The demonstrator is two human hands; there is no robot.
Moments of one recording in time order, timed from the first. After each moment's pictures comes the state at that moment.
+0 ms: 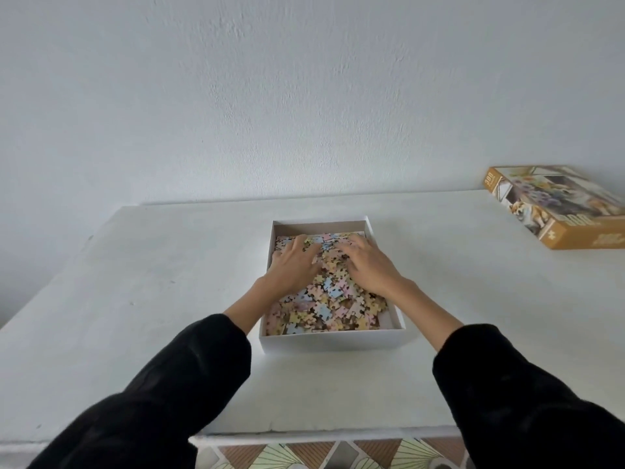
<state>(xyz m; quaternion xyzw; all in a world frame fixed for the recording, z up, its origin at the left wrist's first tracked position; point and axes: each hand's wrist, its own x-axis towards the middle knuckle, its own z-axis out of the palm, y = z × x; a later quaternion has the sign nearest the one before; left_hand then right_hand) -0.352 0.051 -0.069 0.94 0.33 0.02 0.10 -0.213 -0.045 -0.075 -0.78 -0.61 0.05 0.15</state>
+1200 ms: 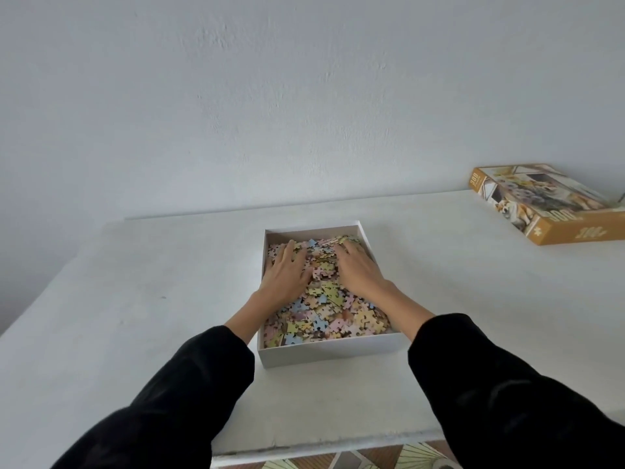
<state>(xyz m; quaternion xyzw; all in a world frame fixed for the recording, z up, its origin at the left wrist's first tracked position) -0.351 0.066 -0.089 0.93 0.34 0.04 0.12 -0.219 -0.023 -0.086 -0.82 -0.55 0.04 0.14</state>
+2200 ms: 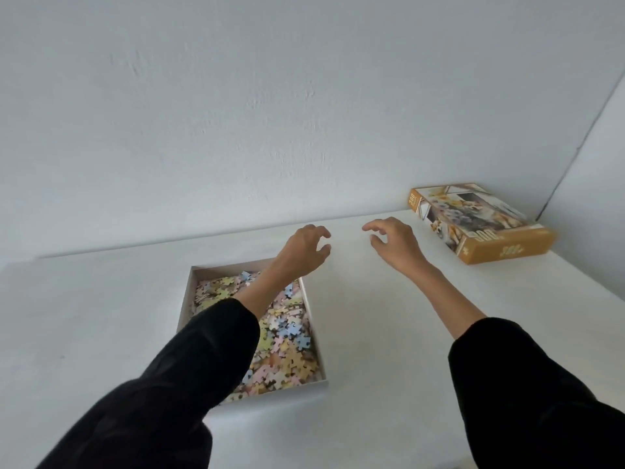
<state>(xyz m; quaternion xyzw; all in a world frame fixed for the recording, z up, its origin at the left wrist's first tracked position) -0.196 0.033 -0.021 0.95 0.21 0.15 0.20 -0.053 -0.099 -0.028 -0.83 -0.45 -0.02 0.34</state>
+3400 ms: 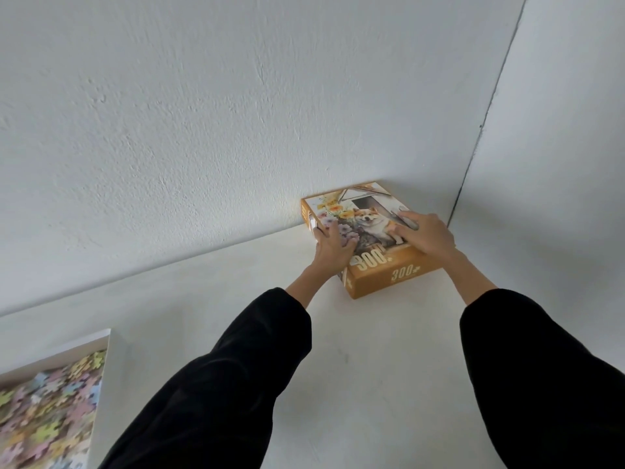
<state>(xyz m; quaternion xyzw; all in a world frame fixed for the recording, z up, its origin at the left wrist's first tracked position) 0.128 -0.092 -0.066 0.87 0.26 0.08 0.41 0.254 -0.233 -0.063 -0.93 -0.21 0.05 0.29</state>
